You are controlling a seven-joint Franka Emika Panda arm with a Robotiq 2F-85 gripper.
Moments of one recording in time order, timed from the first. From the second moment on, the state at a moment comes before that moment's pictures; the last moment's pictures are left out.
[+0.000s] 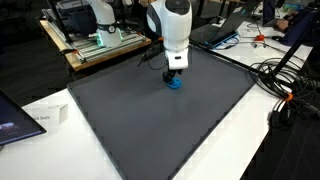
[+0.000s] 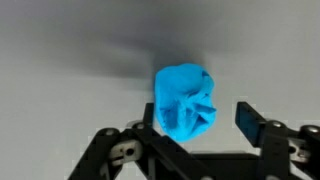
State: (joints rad) arm -0.08 0.58 0.07 -1.88 0.25 2.32 -0.32
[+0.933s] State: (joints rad) arm 0.08 0.43 0.02 -1.89 0.04 2.13 0.18
